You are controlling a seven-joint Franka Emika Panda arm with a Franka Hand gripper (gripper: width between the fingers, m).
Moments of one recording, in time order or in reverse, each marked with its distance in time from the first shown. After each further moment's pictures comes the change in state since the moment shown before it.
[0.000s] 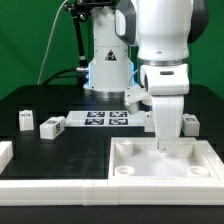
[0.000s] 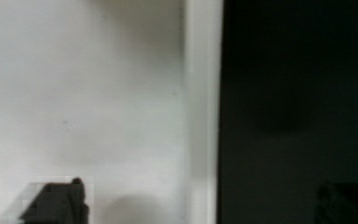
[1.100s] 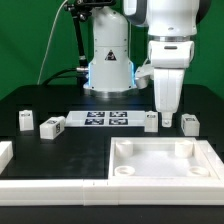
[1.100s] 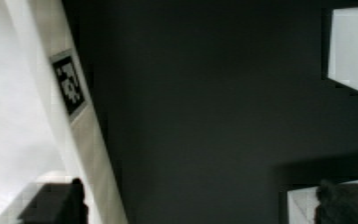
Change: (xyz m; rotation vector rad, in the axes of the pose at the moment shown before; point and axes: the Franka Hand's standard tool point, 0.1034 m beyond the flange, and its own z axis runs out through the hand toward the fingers) arm 0.019 -0.045 -0.031 -0.012 -0.018 0.208
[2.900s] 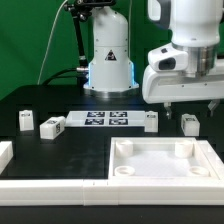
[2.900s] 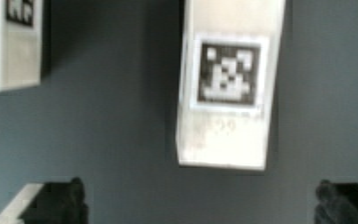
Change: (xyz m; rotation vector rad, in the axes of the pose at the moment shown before) arm 0.045 -0.050 0.014 0.168 -0.159 1.292
